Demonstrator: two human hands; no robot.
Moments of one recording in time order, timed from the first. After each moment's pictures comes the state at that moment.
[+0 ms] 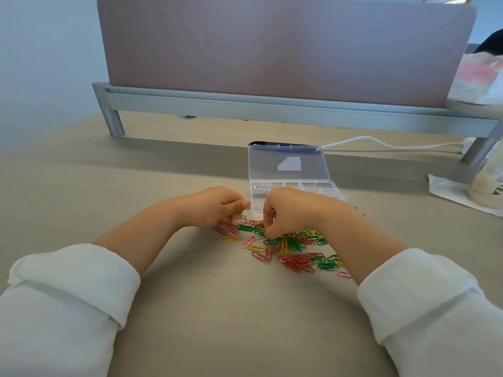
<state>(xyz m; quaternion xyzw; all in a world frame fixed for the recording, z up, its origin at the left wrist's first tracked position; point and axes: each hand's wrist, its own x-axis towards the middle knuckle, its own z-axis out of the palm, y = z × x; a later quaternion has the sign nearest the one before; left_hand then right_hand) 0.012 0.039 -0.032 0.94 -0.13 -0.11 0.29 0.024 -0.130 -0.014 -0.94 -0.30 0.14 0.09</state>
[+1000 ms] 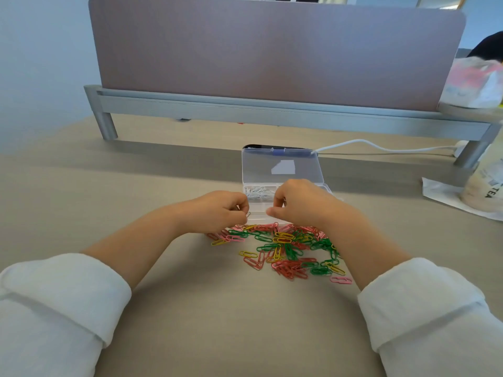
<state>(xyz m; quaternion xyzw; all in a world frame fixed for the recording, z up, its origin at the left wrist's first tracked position) 0.009 0.023 -0.025 0.94 -0.14 -0.11 0.28 0.039 -0.153 -0.018 -0.97 -0.23 0.02 0.10</state>
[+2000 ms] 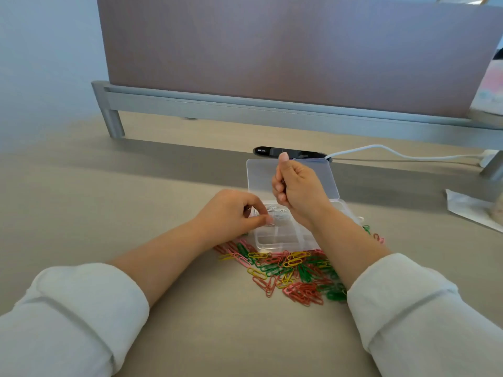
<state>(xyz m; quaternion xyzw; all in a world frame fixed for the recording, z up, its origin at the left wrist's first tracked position) 0.035 0.021 -0.050 0.93 -0.16 0.11 0.30 0.081 -0.119 -0.036 -0.67 -0.15 0.05 0.73</state>
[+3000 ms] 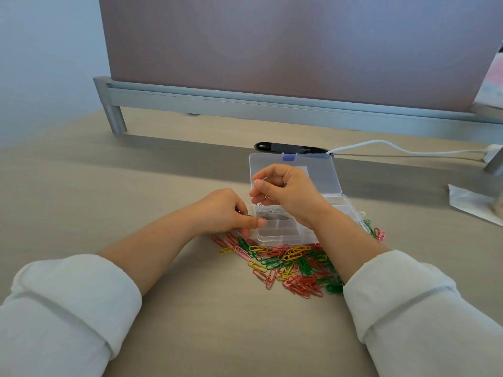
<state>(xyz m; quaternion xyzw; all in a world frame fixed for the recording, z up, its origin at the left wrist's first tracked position) 0.031 0.029 -0.038 0.95 -0.07 -0.09 0.29 0.073 -0.121 -0.040 -0.74 -0.24 0.08 0.62</state>
